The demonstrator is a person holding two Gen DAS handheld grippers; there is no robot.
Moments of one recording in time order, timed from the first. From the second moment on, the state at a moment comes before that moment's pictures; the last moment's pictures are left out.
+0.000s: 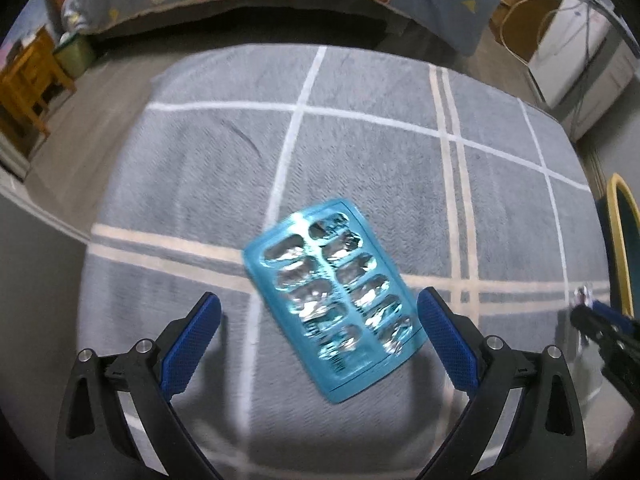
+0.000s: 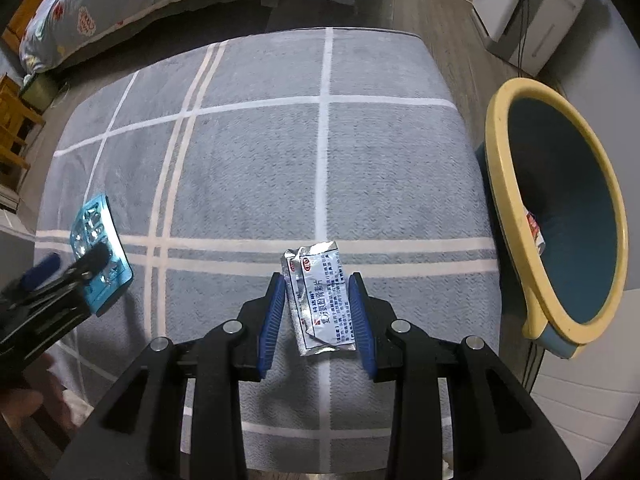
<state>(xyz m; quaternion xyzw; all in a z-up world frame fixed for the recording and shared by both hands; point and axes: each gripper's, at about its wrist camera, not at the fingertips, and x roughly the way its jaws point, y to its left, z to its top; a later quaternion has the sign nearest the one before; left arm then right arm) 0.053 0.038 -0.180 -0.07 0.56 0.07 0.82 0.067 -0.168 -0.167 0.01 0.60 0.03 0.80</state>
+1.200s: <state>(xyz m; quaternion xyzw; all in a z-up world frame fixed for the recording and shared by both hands) 0.038 0.053 -0.100 -0.02 0.50 0.06 0.87 0.068 -0.156 -0.131 0.03 0.57 0.07 0.82</state>
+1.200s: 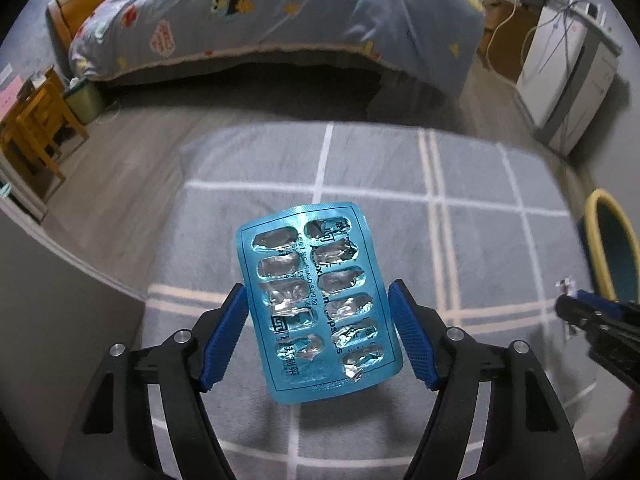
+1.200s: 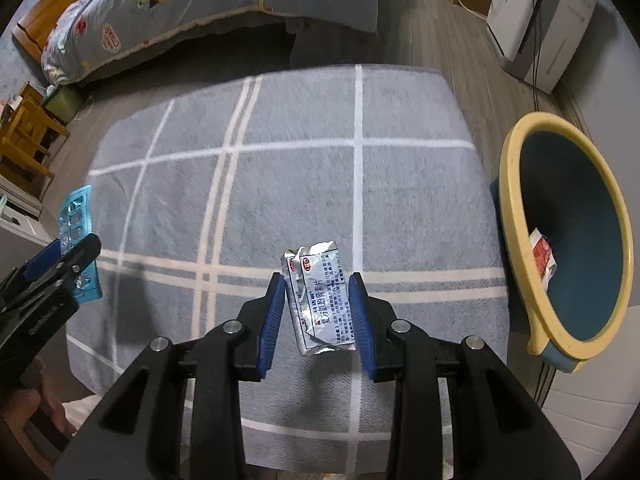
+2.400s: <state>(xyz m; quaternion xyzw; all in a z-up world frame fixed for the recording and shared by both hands) 0.071 -0.260 -0.050 0.13 0.44 -0.28 0.84 0.040 -0.458 -0.079 0.19 0.49 -0.05 0.85</state>
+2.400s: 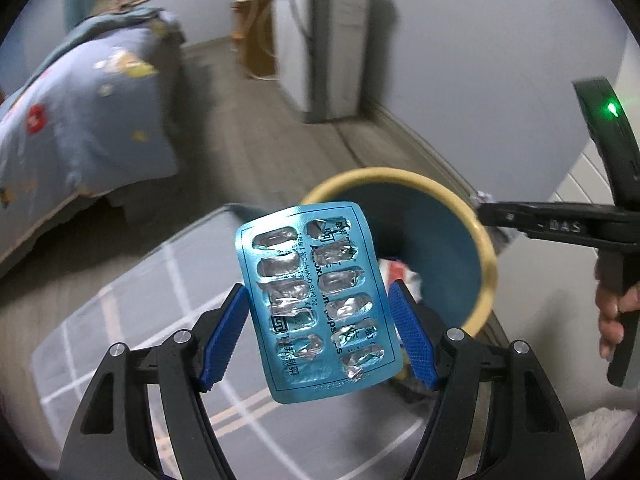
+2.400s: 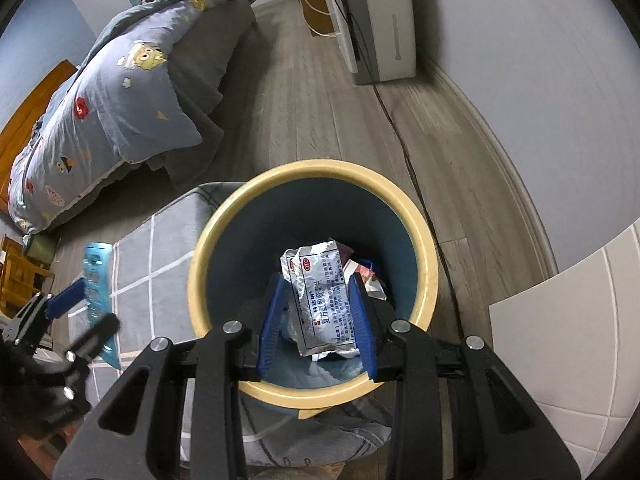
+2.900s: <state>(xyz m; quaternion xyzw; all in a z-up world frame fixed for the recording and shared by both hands) 0.091 -0.300 -0.075 0.15 0.43 -0.33 0.82 0.054 -0.481 -0.091 0.21 0.49 -0.06 0.85</state>
